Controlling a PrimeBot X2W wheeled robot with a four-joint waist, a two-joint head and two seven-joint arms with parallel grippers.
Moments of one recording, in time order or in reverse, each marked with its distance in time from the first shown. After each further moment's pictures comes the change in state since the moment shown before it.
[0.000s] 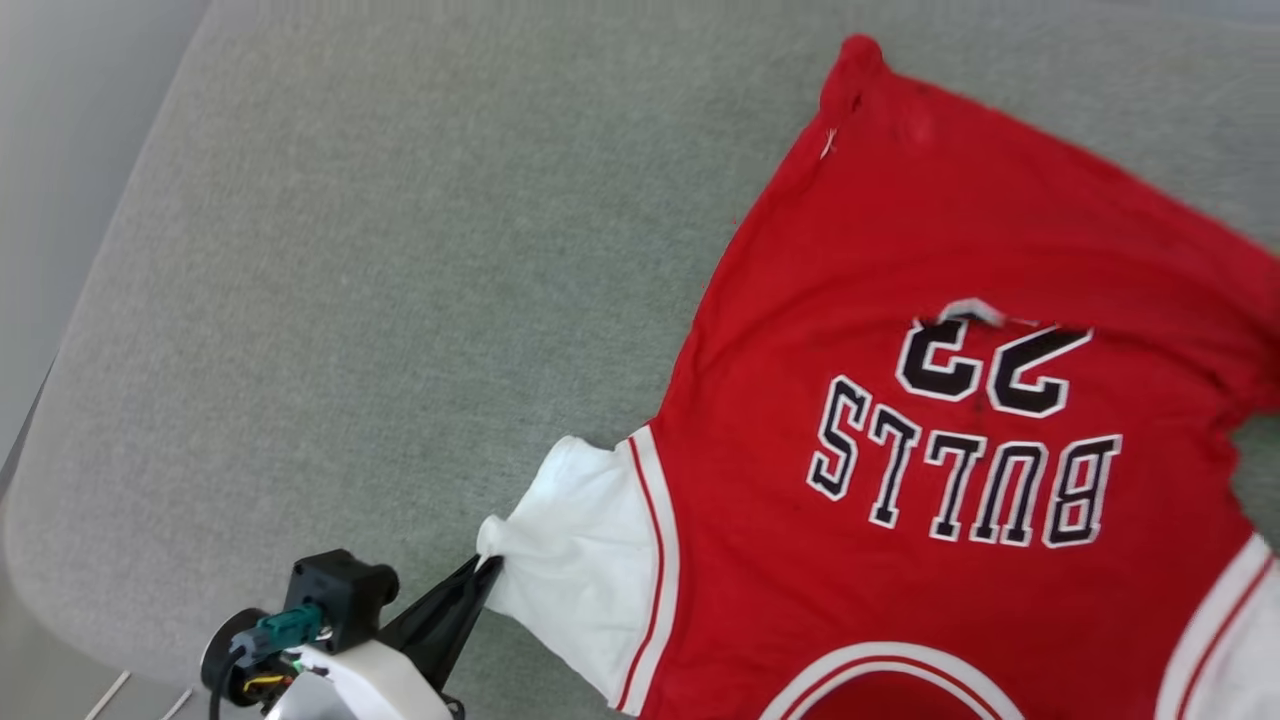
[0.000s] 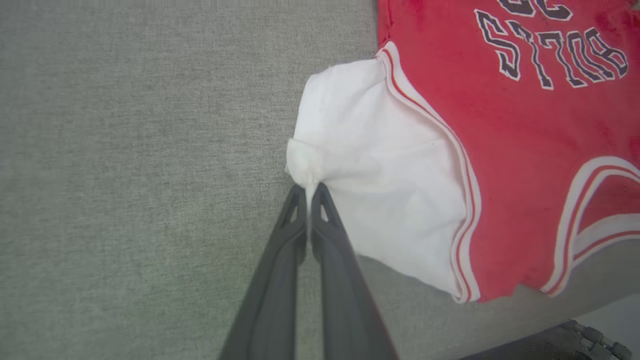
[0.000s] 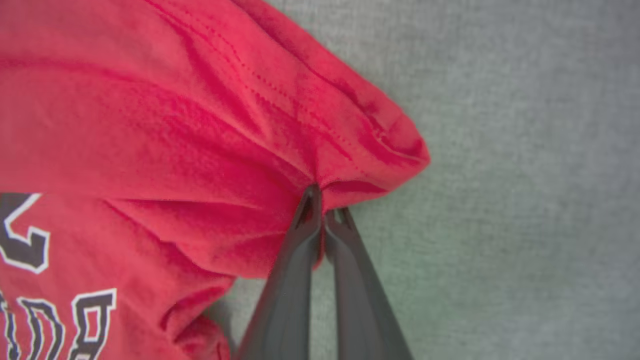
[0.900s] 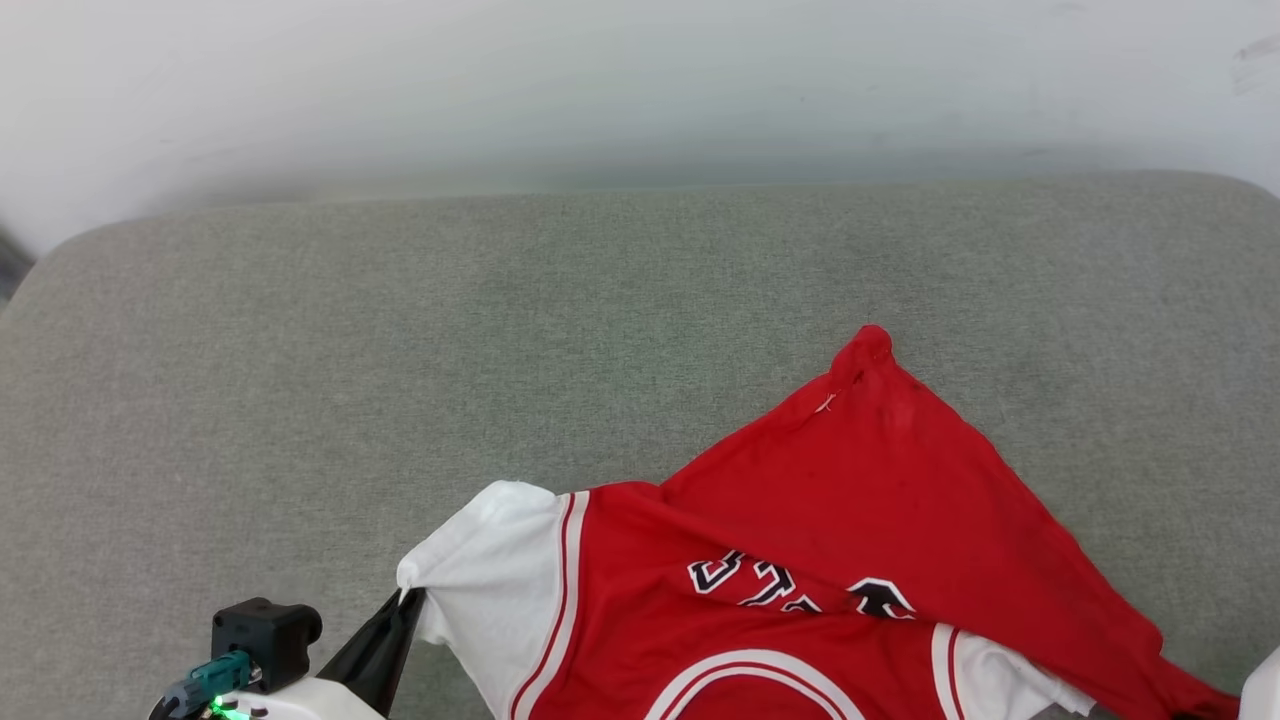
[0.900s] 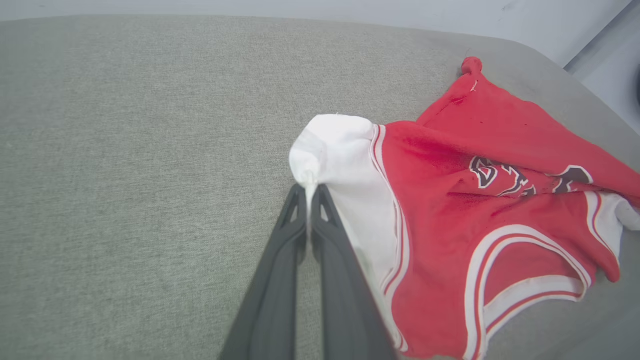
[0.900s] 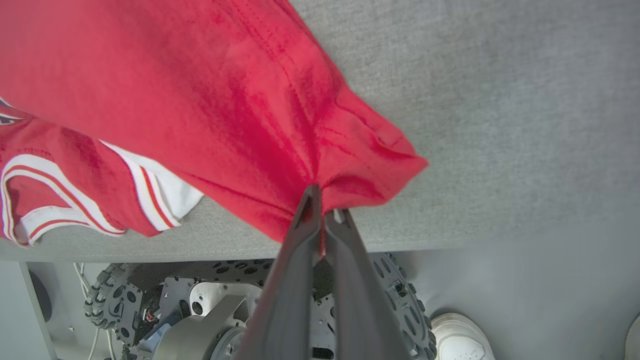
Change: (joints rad) left arm 0.117 -0.001 0.089 0.036 -0.049 0.103 -0.072; right arm 0.746 0.113 -0.069 -0.371 0.274 0.000 -0.122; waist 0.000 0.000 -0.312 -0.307
